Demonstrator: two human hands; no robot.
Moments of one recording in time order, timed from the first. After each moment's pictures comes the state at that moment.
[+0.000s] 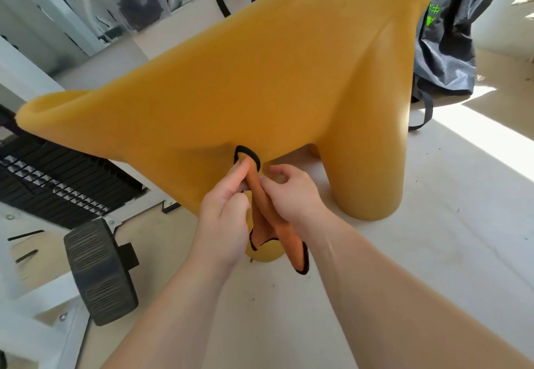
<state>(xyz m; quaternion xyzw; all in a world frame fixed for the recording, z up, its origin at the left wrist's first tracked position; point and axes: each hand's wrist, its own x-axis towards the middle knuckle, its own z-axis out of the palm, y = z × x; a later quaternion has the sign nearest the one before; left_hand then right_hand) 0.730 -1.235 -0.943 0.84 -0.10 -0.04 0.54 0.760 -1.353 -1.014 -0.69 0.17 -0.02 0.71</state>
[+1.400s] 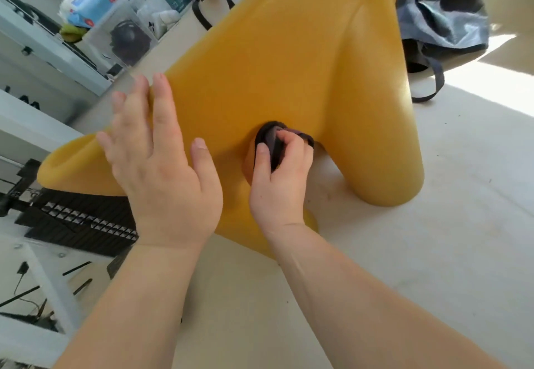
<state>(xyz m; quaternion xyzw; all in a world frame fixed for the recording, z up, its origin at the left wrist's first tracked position) 0.758 -1.248 -0.860 0.87 -0.26 0.41 0.01 0.771 -1.319 -0.972 -0.53 0.22 -0.37 0.73</state>
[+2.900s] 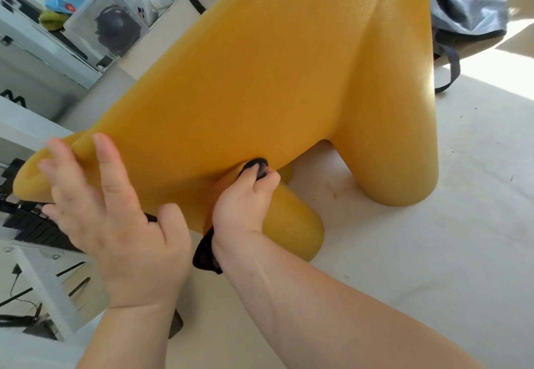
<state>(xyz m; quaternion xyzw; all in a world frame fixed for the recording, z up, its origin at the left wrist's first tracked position) 0.784 -1.182 -0.884 0.87 -0.26 0.43 0.04 0.811 -1.258 -0.947 -0.27 0.35 -0.16 0.88</state>
